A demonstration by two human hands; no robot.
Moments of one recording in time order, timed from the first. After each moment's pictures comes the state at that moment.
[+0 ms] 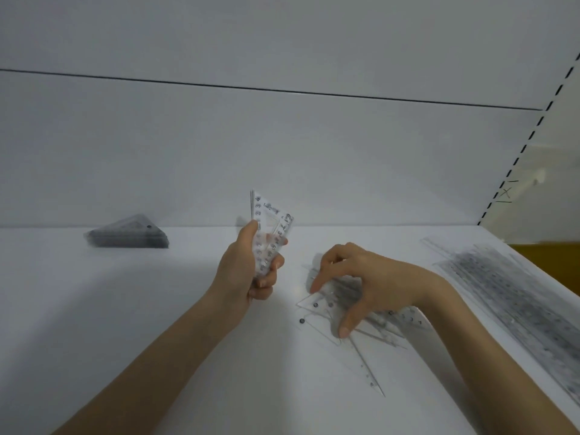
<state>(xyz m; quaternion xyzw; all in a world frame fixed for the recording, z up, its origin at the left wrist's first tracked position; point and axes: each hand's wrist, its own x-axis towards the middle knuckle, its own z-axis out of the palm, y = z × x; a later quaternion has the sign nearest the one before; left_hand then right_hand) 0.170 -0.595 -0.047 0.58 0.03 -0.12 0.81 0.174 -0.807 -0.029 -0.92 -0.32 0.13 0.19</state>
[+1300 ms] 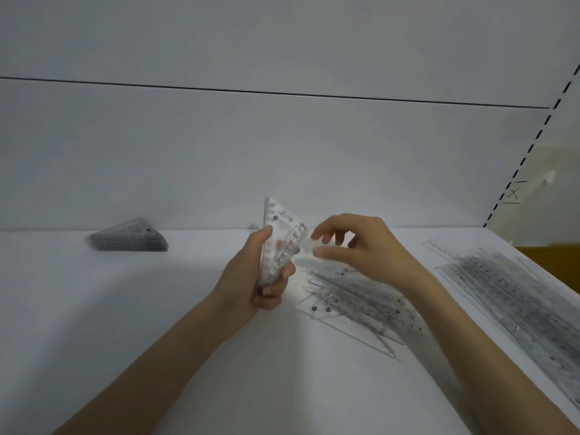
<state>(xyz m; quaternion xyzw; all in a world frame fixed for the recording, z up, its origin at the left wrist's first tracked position) 0.163 -0.602 -0.043 0.58 -0.02 -0.19 0.80 0.193 -0.798 -0.021 -0.89 -0.23 -0.08 0.37</state>
